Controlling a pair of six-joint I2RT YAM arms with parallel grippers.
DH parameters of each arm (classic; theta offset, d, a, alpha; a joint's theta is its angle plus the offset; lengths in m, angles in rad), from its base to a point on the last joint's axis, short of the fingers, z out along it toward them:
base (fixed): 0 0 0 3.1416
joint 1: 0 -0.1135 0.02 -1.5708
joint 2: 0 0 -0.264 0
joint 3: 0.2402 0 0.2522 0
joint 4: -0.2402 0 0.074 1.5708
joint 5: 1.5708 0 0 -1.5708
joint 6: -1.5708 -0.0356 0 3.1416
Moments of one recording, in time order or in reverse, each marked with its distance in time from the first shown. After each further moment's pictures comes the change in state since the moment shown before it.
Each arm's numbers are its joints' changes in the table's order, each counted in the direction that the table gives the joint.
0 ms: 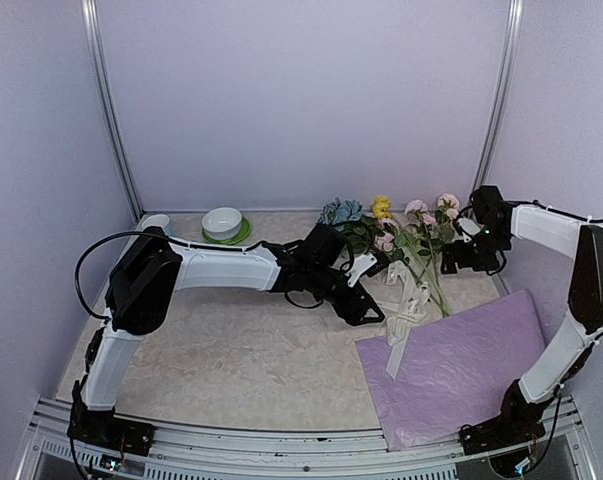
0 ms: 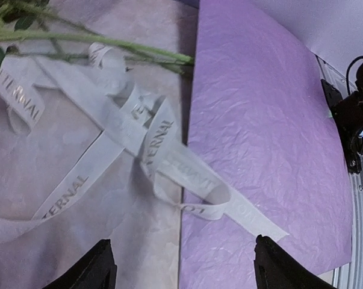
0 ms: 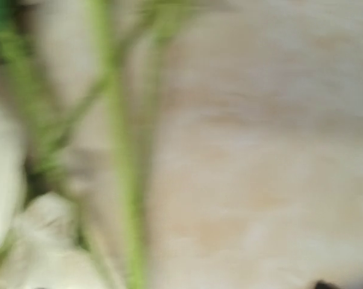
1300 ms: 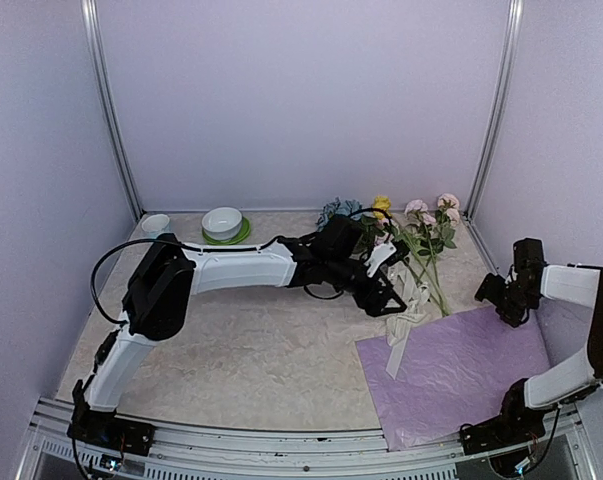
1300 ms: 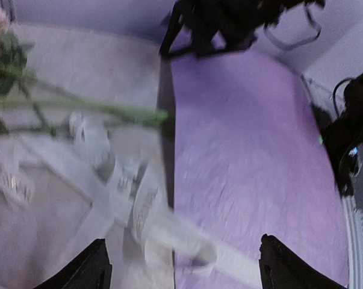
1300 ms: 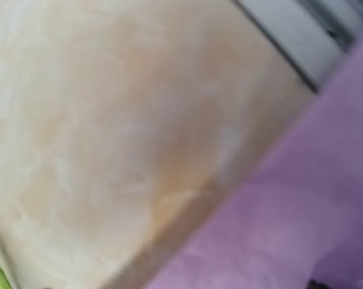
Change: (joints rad) left arm 0.013 -0.074 0.119 -0.038 -0.003 -0.041; right arm 0.270 0.318 -0.561 0.348 -0.043 -0.520
